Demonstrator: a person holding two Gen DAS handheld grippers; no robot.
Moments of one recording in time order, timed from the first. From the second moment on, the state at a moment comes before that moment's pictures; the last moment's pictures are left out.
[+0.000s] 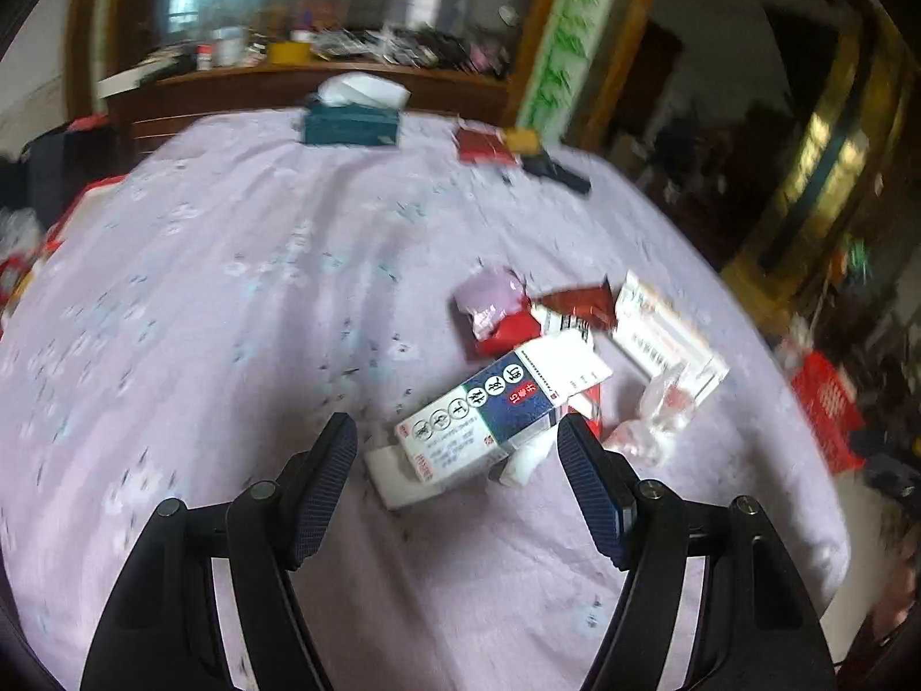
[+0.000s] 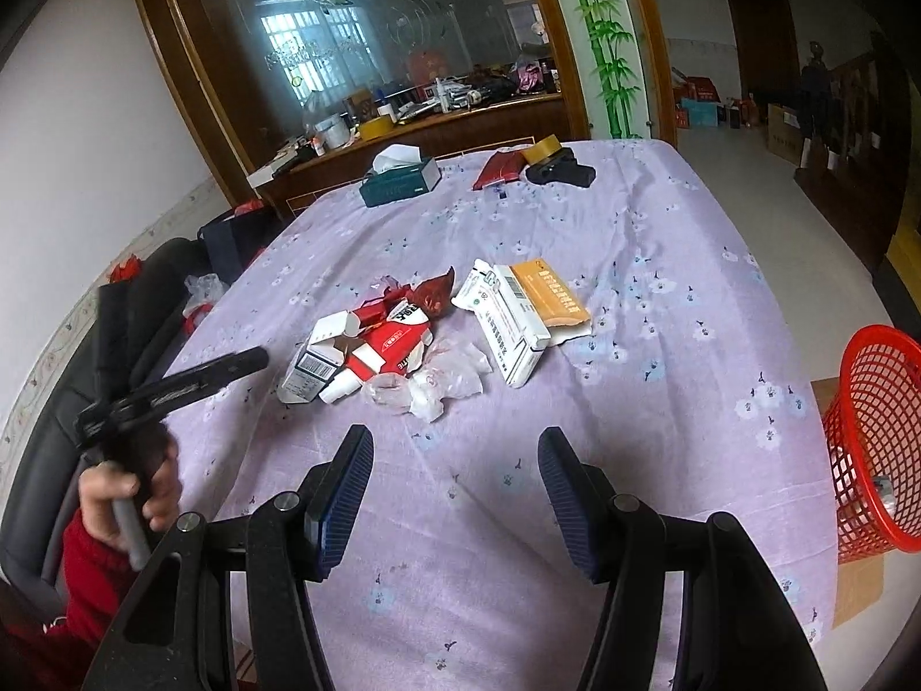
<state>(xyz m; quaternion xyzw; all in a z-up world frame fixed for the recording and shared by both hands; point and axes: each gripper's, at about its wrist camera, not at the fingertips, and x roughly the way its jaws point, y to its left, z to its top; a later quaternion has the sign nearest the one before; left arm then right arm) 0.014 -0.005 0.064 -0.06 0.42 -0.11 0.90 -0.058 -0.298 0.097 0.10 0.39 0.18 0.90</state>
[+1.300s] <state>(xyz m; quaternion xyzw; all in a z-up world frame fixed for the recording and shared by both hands) 0.084 -0.007 0.015 -0.12 0.48 -0.11 0.86 0.086 -0.261 0.049 0.10 0.51 0.31 0.80</state>
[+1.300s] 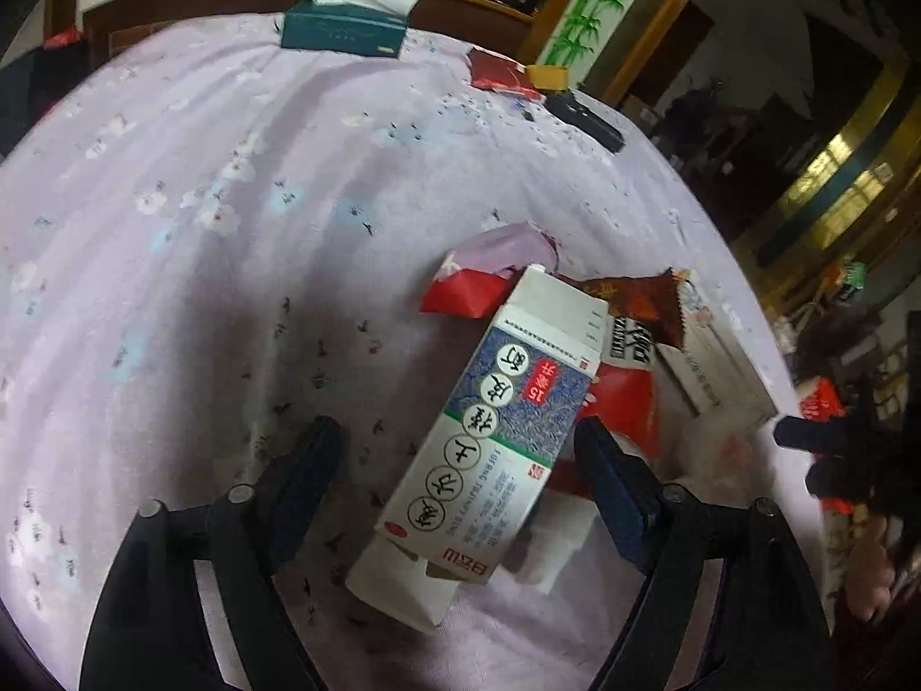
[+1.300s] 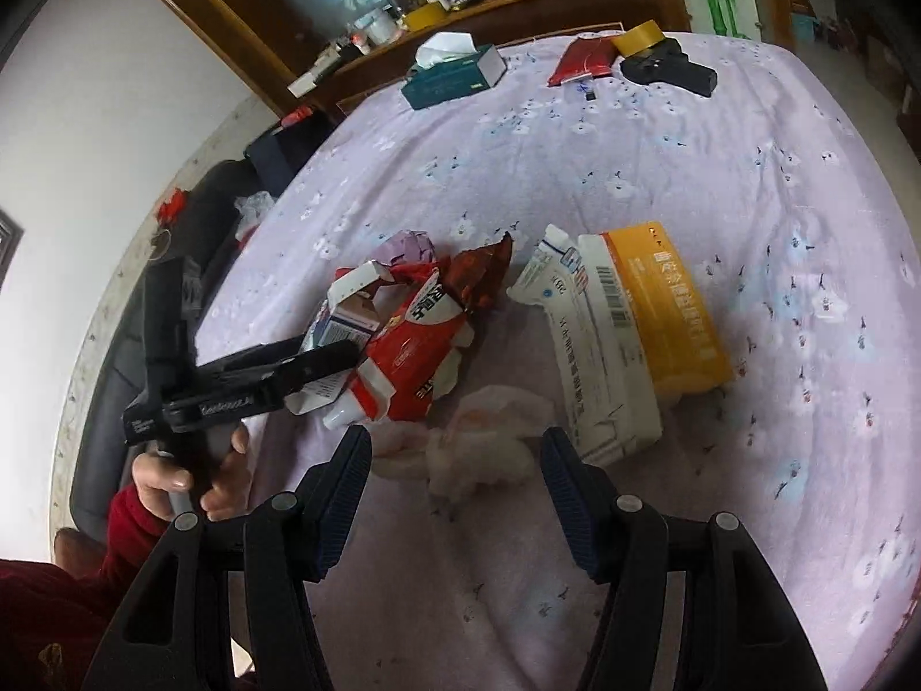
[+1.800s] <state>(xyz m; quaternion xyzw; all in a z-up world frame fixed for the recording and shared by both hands) 0.005 -0.021 0.044 -0.10 0.42 -0.08 0.90 0.080 -0.248 0.023 0.11 0.49 0.27 0.82</state>
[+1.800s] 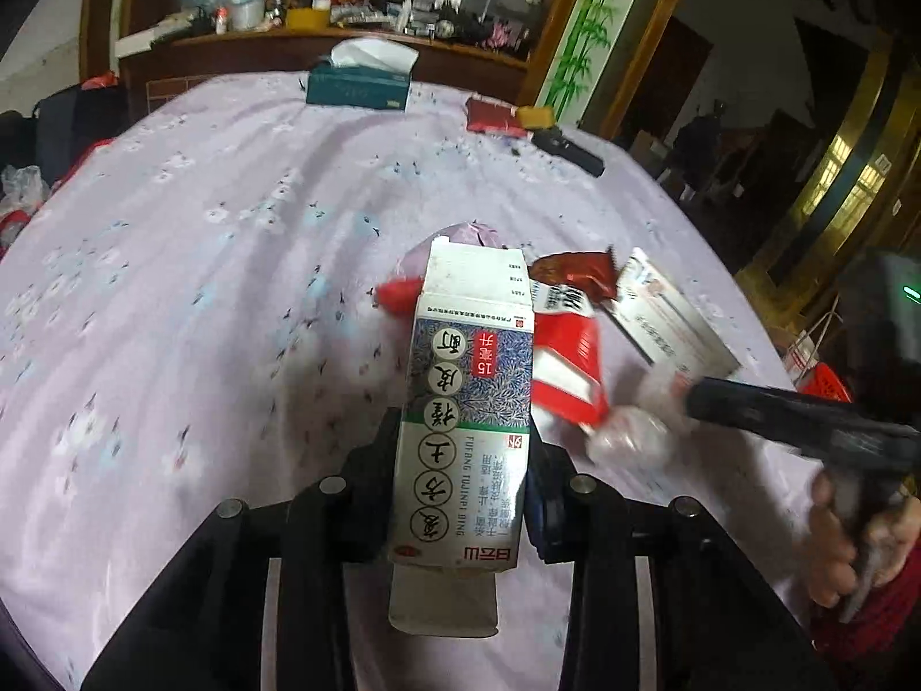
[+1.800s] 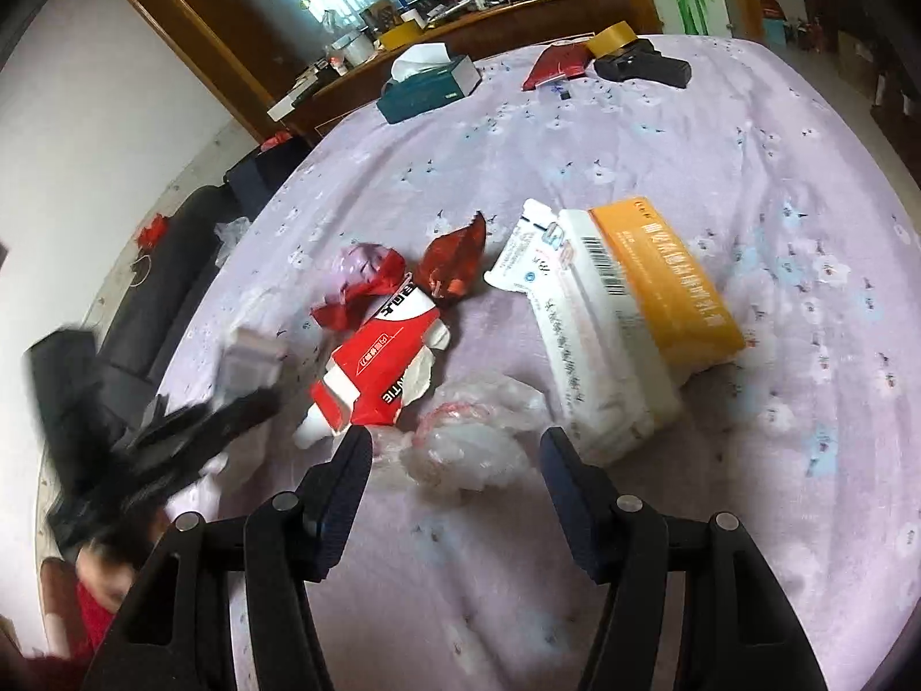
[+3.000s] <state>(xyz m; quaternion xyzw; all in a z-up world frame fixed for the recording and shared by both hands) -0.106 -0.251 0.105 -0.01 0.35 -0.27 0.89 -0.138 -0.479 0.103 0.18 0.31 0.09 0.93</state>
